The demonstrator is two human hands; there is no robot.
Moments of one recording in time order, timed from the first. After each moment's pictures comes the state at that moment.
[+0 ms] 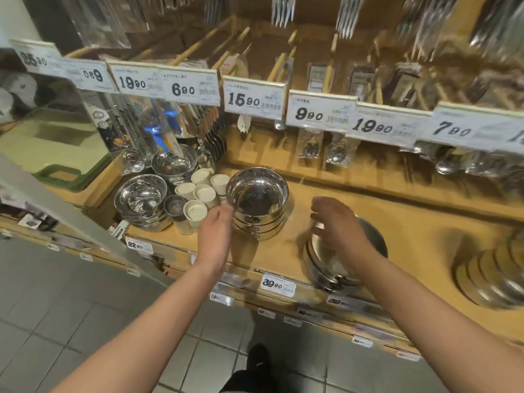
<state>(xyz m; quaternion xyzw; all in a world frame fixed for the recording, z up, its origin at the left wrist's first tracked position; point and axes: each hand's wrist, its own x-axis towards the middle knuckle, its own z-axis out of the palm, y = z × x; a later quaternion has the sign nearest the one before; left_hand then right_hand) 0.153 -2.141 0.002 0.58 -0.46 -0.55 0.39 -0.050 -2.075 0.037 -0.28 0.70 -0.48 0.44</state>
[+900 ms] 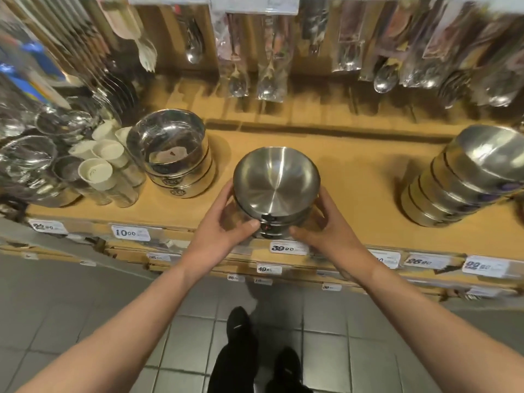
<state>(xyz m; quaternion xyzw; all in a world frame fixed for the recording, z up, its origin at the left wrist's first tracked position) 0.074 -2.054 -0.080 0.37 -0.64 -0.63 0.24 -0.140 -1.941 -0.086 -0.36 0.61 -0.51 0.48</state>
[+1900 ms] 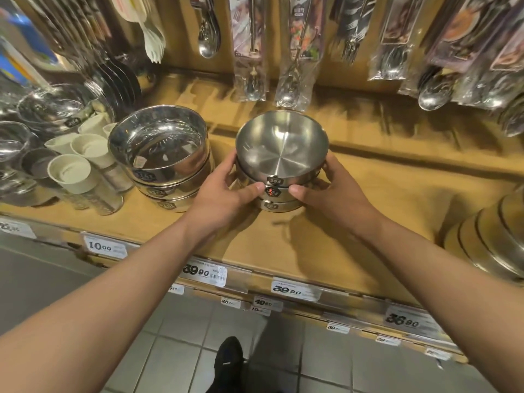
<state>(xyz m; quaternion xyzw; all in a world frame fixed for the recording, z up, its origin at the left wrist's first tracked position) 0.015 -2.141 -0.091 0.37 -0.60 -0.62 0.33 -0.195 -2.067 -0.097 -0.45 0.61 -0.51 0.41</state>
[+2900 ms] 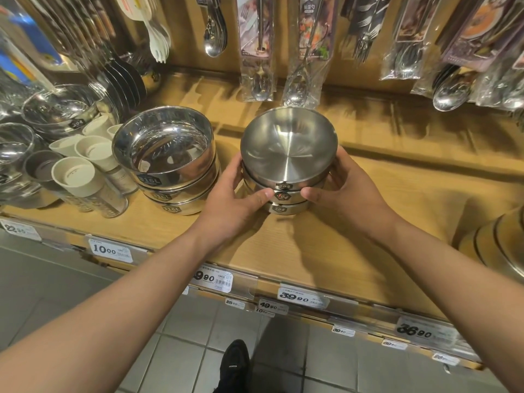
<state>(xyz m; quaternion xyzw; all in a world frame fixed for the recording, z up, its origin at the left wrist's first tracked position) 0.015 -2.141 -0.101 0.39 -0.64 -0.57 0.34 -0.207 -2.074 -0.096 -0.51 0.56 -0.51 0.41</state>
